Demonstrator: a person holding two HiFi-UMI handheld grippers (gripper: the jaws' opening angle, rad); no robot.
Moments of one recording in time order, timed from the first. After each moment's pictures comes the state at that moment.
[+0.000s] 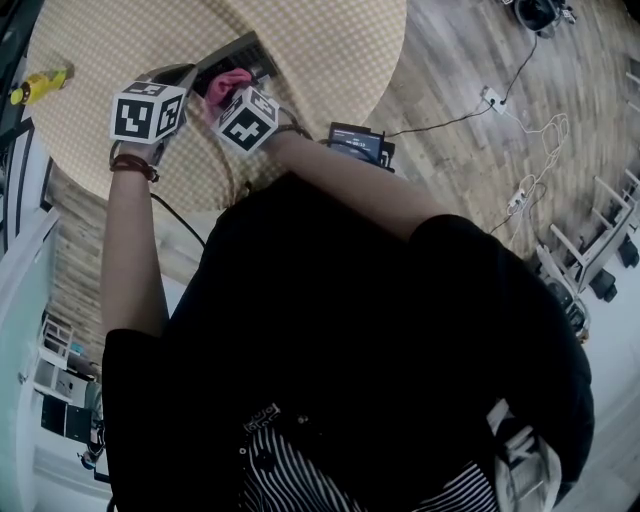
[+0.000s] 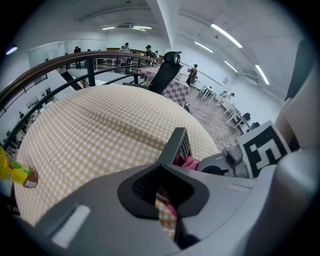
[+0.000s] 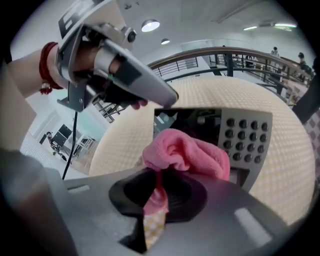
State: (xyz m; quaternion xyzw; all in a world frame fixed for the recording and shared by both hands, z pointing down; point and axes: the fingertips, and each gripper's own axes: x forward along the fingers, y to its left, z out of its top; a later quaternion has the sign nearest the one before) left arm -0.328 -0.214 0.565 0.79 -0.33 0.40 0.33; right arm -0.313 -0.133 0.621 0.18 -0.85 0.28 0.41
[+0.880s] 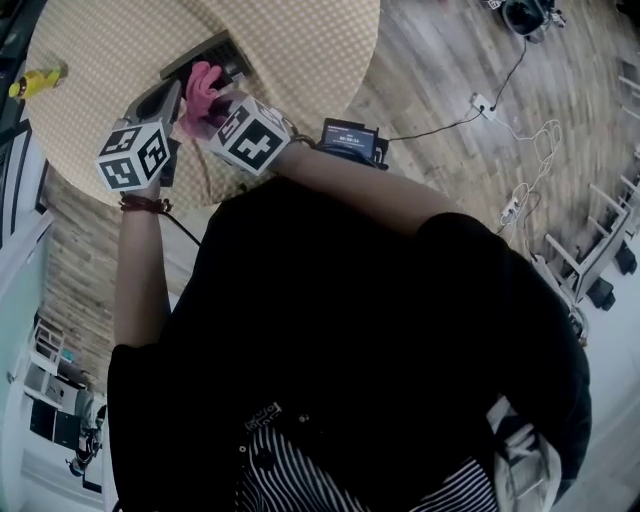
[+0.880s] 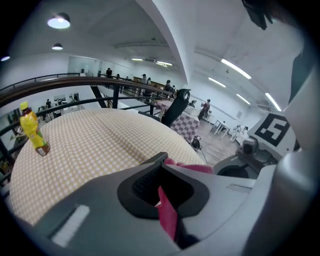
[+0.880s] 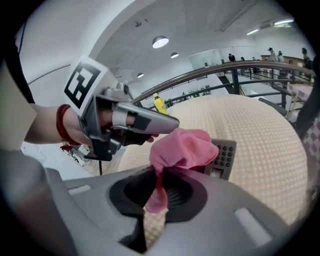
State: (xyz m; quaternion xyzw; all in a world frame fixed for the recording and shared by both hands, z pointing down) left arm -0.333 -0.185 0.502 0.79 -0.47 0.23 0.32; right arm -0.304 -0.108 0.522 0.13 -0.89 0.28 0.35
